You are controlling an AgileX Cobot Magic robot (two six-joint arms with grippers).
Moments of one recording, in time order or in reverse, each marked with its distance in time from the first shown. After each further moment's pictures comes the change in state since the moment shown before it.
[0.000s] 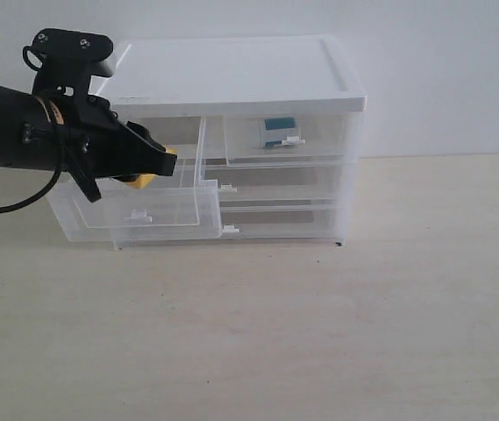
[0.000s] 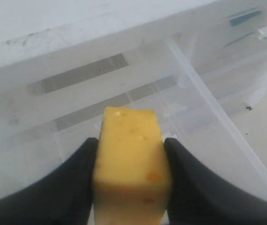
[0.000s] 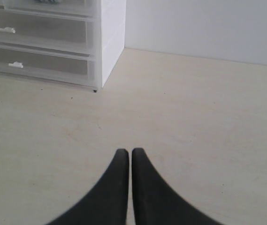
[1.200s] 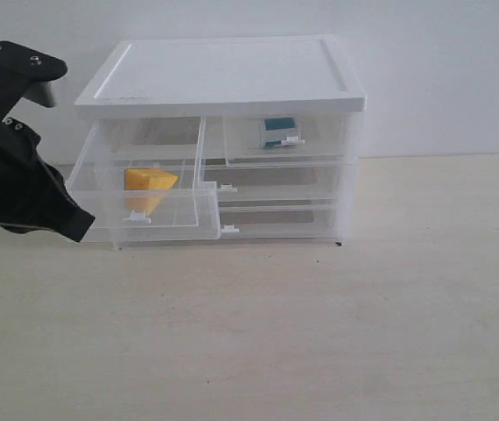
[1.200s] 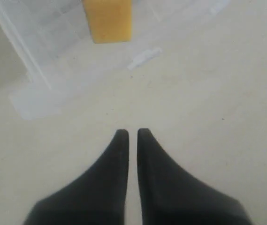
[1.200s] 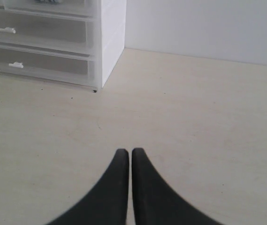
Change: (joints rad) left arm 0.000 -0.245 -0.004 -0.044 0.647 0.162; right arm 0.000 0.000 0.000 0.000 0.000 0.000
